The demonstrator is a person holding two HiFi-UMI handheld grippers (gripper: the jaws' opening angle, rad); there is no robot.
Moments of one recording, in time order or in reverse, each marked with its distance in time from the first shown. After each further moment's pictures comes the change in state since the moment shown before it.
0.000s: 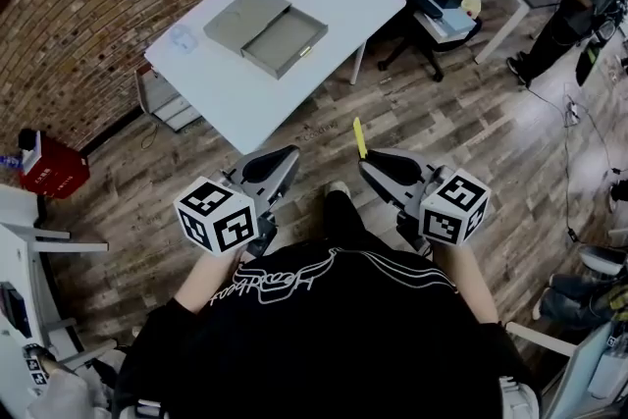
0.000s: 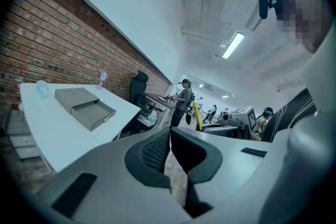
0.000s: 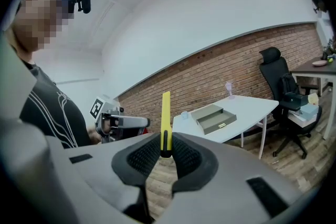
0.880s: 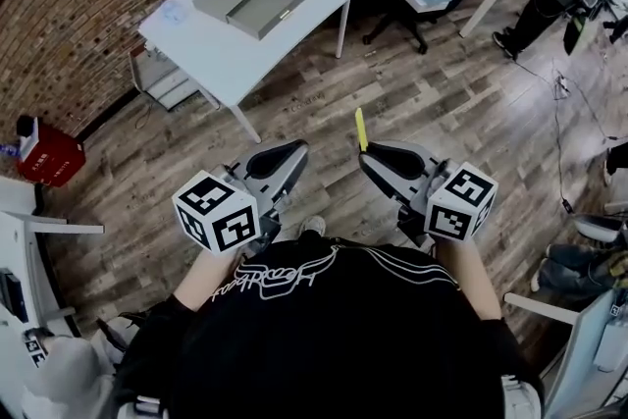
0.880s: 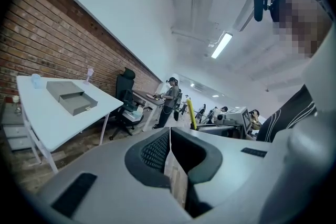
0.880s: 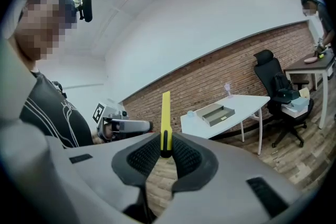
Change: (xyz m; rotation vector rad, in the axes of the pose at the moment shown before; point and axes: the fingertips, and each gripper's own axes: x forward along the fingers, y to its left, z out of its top) left arm -0.040 -0.127 -0.049 0.011 0.009 -0.092; right arm -0.099 0.087 -0.034 0.033 -0.042 0.008
